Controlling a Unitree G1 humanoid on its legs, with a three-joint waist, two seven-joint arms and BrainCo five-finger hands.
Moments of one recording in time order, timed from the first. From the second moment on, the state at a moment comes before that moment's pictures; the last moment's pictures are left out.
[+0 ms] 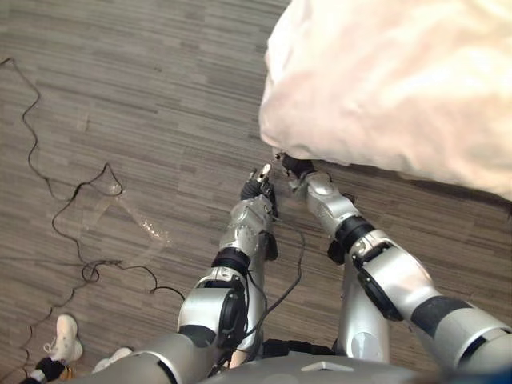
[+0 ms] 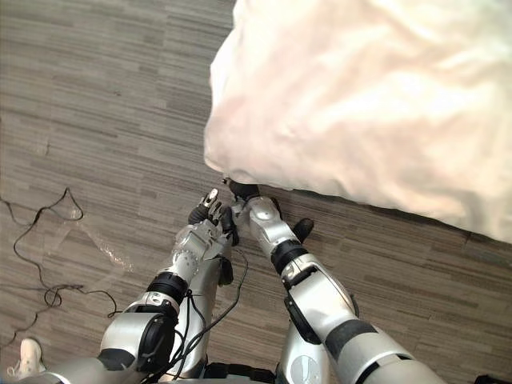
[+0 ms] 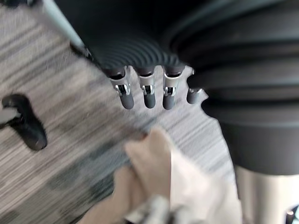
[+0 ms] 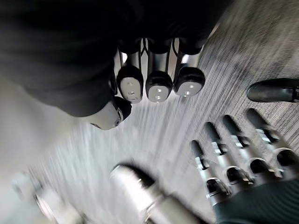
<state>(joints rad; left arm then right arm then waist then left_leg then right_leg) -0.64 -0.14 0.21 0.89 -0.63 0.02 0.09 -0.84 0.00 0.33 1.02 0.52 -0.12 -0.05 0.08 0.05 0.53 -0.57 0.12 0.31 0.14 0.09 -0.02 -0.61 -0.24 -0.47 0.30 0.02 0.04</state>
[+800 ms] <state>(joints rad) -0.22 0.08 0.00 0.76 -0.64 0.23 0.07 -0.07 -0.13 -0.15 0.36 0.90 -0.35 0.25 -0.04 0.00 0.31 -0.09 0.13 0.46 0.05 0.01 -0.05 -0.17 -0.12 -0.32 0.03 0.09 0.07</state>
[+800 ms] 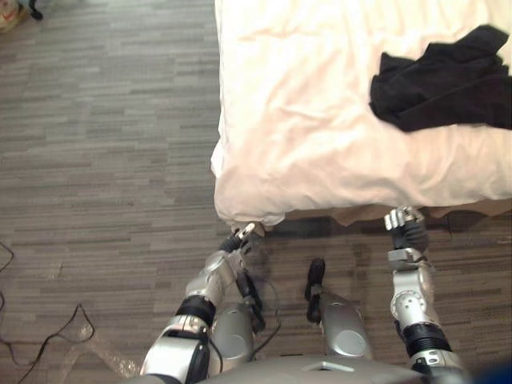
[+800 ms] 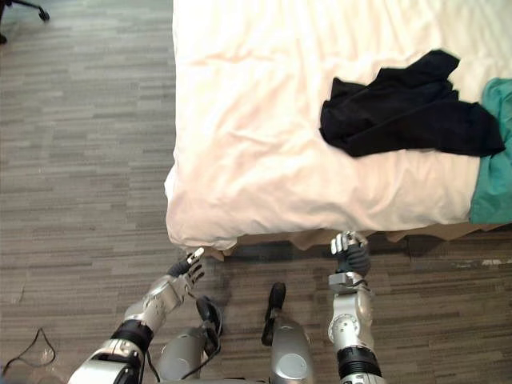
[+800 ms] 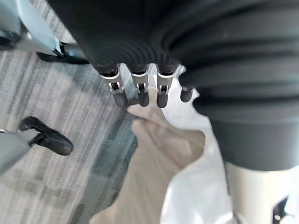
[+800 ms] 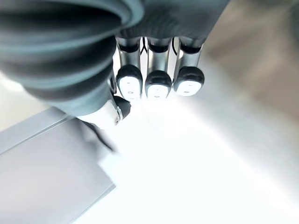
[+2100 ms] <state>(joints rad) -0.44 -0.04 -0.01 0.96 -0.53 -0.03 -0.11 -1.17 -0.06 0.29 0.58 0.33 0.02 -0.07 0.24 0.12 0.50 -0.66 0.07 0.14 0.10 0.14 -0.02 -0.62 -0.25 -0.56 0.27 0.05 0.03</state>
